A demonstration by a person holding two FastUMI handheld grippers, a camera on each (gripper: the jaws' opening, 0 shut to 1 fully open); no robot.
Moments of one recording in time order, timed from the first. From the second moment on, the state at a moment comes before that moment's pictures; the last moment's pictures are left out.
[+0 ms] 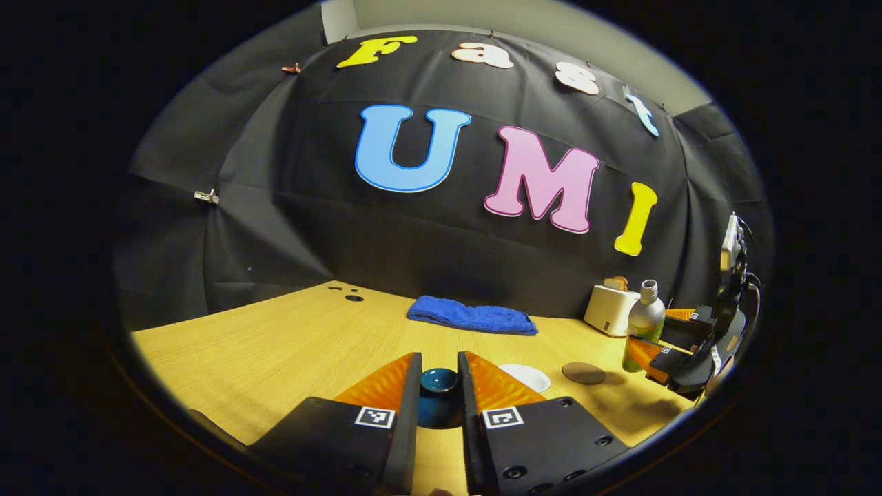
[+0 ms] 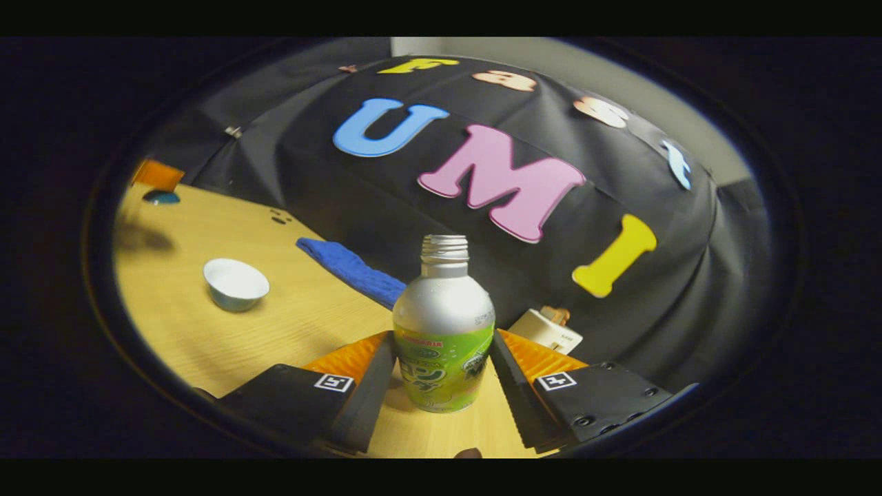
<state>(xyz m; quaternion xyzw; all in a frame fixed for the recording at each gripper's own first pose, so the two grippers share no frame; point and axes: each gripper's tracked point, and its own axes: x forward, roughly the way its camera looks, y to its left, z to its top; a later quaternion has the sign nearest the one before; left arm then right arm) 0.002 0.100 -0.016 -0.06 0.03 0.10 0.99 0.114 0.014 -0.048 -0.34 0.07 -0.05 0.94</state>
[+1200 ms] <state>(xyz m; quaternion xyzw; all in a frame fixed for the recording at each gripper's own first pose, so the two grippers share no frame) -0.022 0.117 -0.023 -0.08 0.03 0.10 0.99 0.151 0.080 -0.089 -0.72 0.06 0.04 0.69</state>
